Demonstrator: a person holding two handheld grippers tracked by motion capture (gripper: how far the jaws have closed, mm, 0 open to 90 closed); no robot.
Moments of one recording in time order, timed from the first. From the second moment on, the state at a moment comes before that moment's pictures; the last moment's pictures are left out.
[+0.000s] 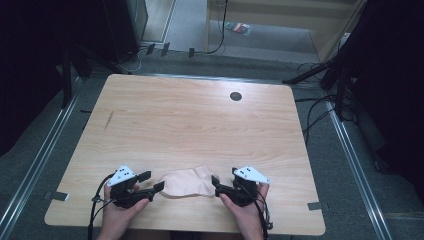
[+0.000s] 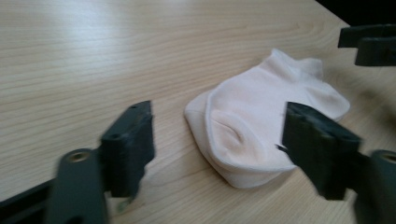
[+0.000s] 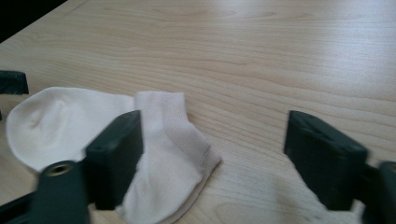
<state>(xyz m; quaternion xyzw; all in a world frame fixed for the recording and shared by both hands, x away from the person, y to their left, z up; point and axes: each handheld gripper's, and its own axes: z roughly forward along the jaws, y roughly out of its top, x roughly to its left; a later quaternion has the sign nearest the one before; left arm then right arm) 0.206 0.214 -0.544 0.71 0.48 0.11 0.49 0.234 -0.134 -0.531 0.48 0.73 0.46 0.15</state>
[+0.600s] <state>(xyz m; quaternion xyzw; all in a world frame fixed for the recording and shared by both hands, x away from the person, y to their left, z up) 0.195 0.289 -0.543 0.67 0.52 0.16 0.50 0.237 -0.206 -0.527 0.49 0.71 0.46 0.19</state>
